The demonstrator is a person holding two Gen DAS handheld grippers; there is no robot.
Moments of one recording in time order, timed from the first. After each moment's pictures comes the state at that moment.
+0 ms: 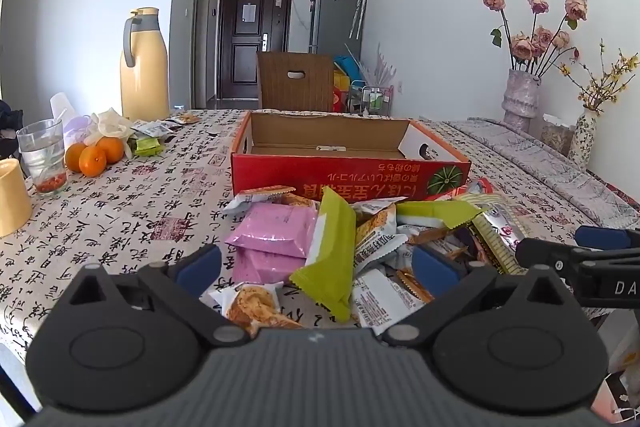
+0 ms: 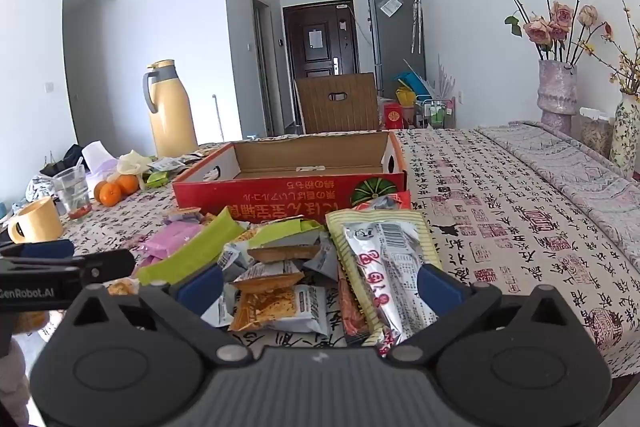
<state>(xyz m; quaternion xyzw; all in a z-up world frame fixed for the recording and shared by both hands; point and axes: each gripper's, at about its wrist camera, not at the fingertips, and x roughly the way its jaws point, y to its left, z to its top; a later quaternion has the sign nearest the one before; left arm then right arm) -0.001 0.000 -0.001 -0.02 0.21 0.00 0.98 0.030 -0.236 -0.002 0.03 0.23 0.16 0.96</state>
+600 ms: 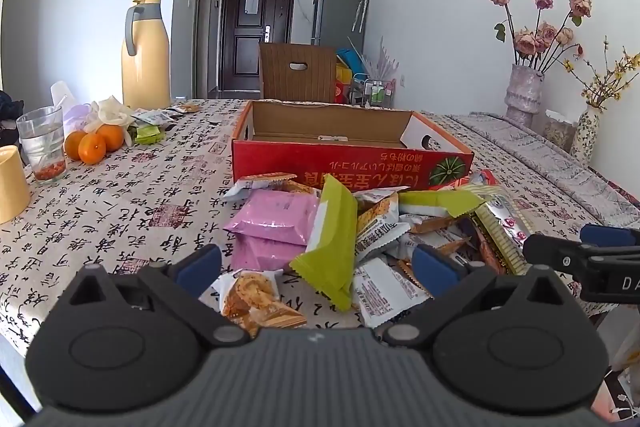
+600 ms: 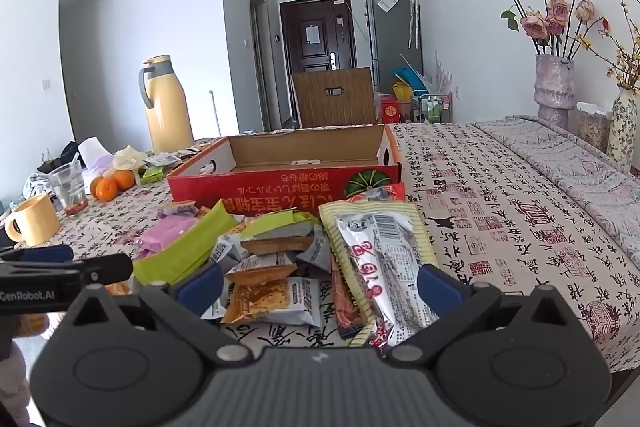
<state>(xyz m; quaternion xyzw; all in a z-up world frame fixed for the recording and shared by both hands) 0.001 0.000 -0.008 -0.04 0.23 0.01 0.97 0.030 -0.239 -0.007 0.03 0.24 0.15 0.96</state>
